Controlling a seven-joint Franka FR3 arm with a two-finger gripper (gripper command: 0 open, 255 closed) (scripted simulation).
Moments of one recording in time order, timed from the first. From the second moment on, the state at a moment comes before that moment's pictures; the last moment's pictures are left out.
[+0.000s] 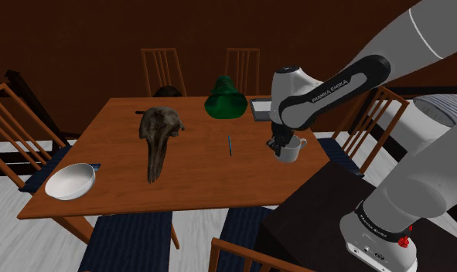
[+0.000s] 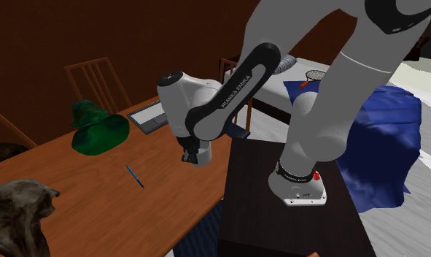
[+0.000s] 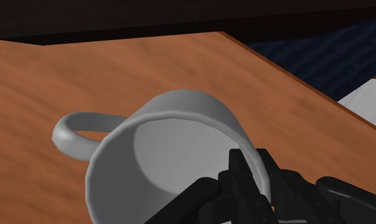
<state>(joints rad) -0.02 -0.22 0.15 -2.69 -0.04 2.37 0.21</state>
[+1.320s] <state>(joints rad) 0.00 -0.32 0.16 -2.52 0.00 2.09 0.21</state>
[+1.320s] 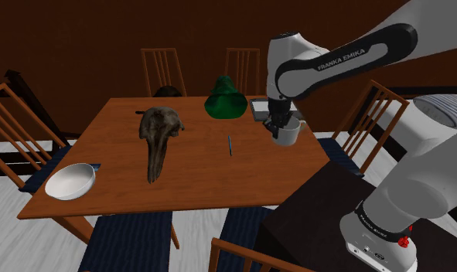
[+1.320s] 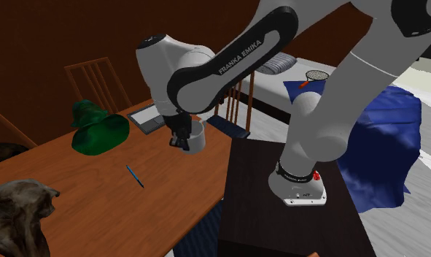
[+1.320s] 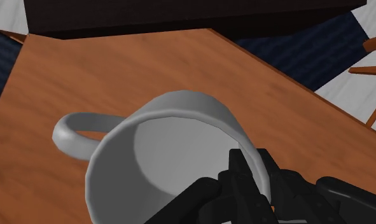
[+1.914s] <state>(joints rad) 0.04 0.00 0.23 -2.18 -0.05 2.06 0.35</state>
